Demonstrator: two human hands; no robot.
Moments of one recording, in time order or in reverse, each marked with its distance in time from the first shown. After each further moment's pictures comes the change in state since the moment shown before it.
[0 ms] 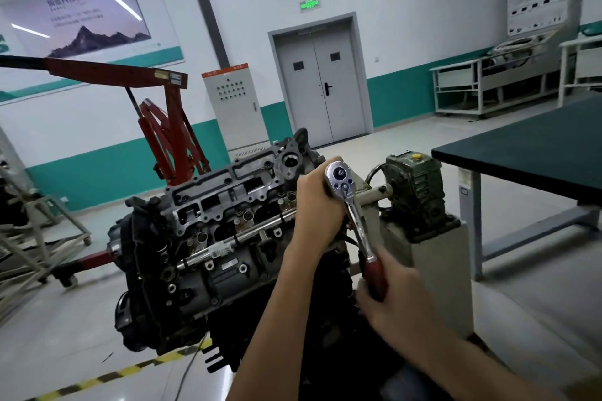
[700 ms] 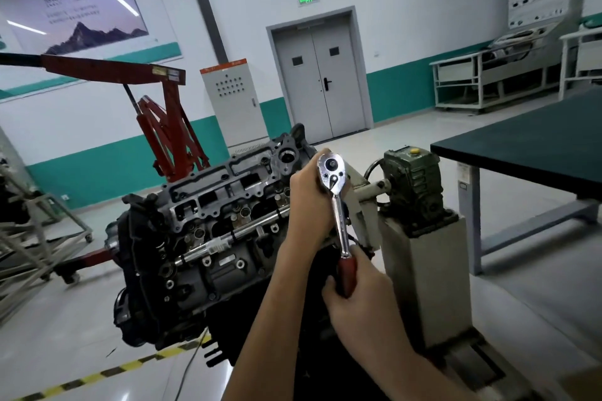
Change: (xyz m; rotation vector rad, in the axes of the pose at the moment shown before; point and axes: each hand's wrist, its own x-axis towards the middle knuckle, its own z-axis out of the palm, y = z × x) left_hand -0.003 0.000 -0.001 -0.044 0.034 0.040; right_hand -0.009 -0.023 0.032 0.180 0.109 0.061
